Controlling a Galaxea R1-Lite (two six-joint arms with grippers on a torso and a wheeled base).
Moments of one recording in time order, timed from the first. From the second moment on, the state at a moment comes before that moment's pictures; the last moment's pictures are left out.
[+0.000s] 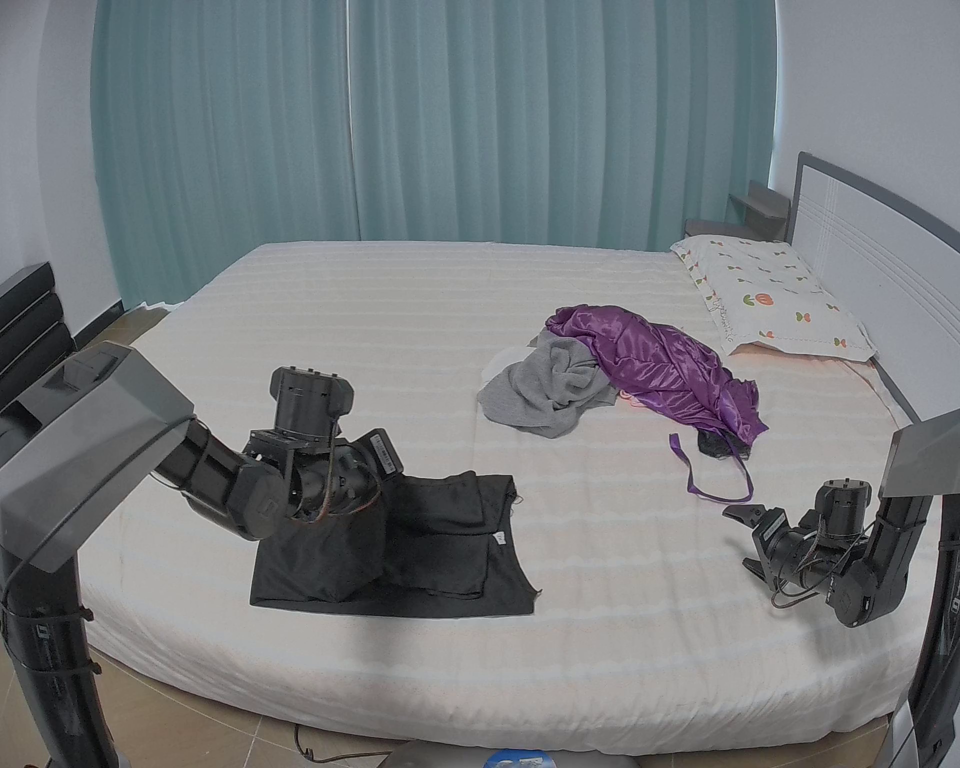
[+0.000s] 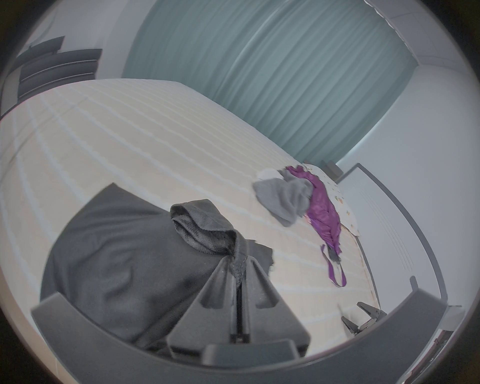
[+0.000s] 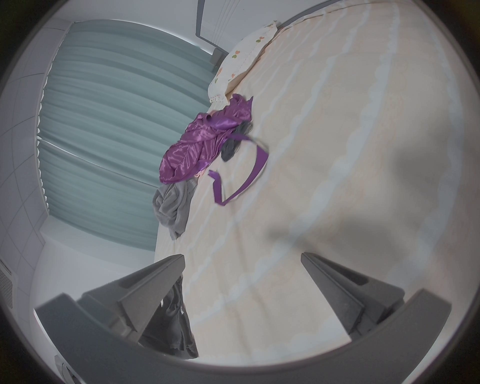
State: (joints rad) left arm -0.35 2.18 -1.12 -0.51 0.00 -0.69; right arm -0.03 2.32 -0.44 -1.34 0.25 0.99
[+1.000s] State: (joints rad) left arm -0.43 2.30 -1.25 -0.44 0.13 -0.82; right arm -0.01 2.34 -0.42 -1.39 0.25 0.99
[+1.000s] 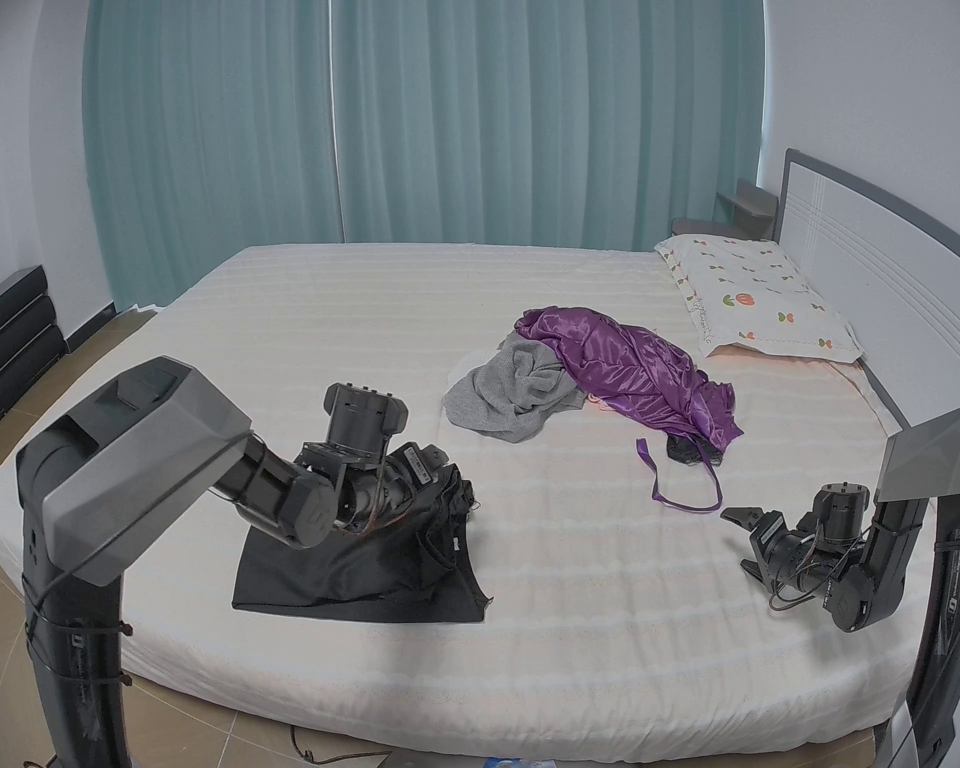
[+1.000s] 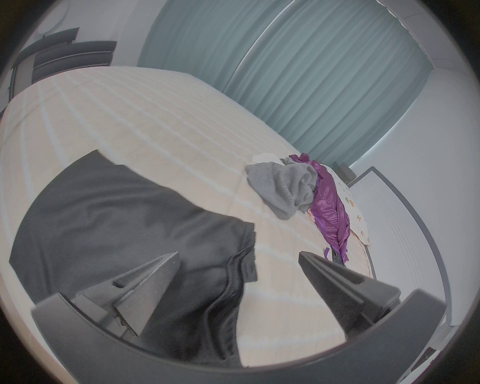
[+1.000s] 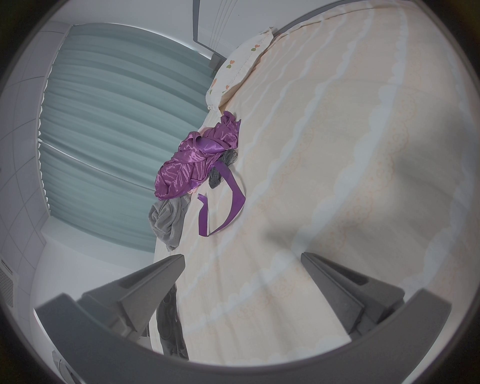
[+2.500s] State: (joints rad) left arm -0.09 2.14 -0.72 -0.74 -0.21 -1.14; right arm -0.02 2.34 -0.42 -1.39 0.25 0.98
